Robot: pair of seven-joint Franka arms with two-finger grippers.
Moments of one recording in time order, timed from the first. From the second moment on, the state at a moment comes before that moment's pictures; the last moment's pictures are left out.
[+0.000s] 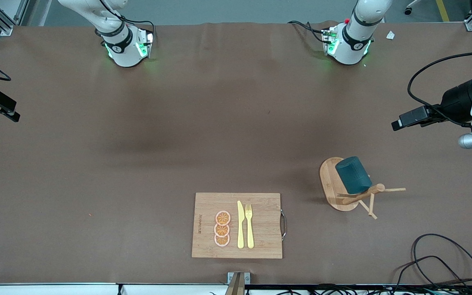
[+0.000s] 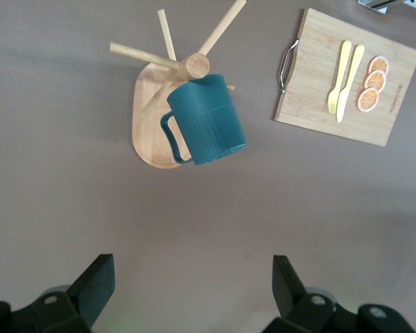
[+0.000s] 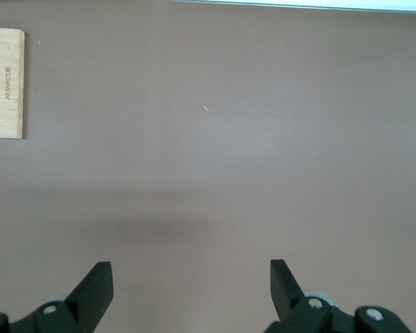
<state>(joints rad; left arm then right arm) 1.03 0.75 -1.68 -1.40 0.49 1.45 -0.70 -0.05 -0.01 -0.03 -1.56 -0.01 1.65 -0.13</state>
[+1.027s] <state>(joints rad) 0.34 0.22 -0.57 -1.24 0.07 1.35 -0.26 -0.05 -0.01 -0.03 -1.56 -0.01 1.65 -0.13</state>
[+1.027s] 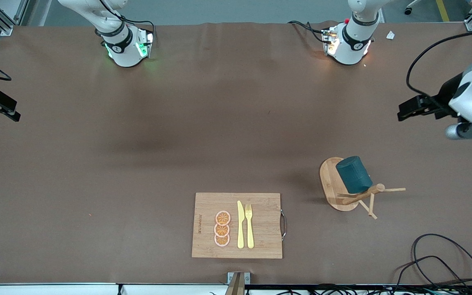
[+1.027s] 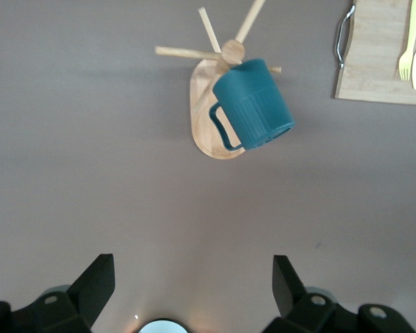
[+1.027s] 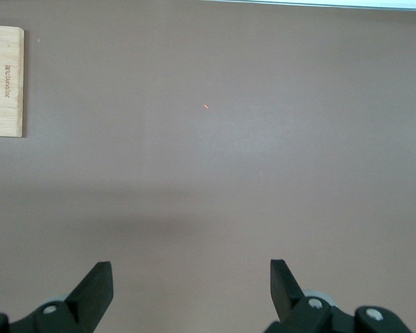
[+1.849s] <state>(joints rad) 0.02 -0.10 -0.10 -1.58 -0.01 1.47 -0.12 -0.05 -0.01 -0.03 -1.56 -0.01 1.65 -0.13</state>
